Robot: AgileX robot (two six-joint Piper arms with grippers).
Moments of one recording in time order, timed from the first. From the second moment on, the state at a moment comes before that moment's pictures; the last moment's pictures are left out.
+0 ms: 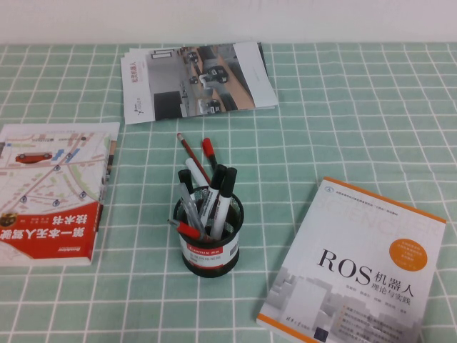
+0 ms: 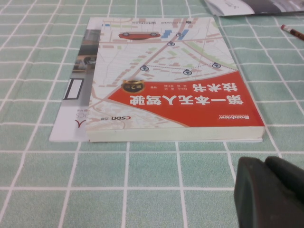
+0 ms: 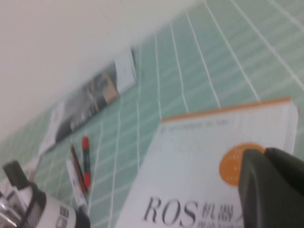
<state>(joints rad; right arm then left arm) 0.09 0.08 0.02 0.61 0.18 0.06 -0.06 -0.01 0.02 -0.01 0.38 0.02</state>
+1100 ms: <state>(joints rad) 0.20 1.48 -1.21 0.40 0.88 -0.08 -0.06 -0.01 0.02 -0.01 0.38 0.02</state>
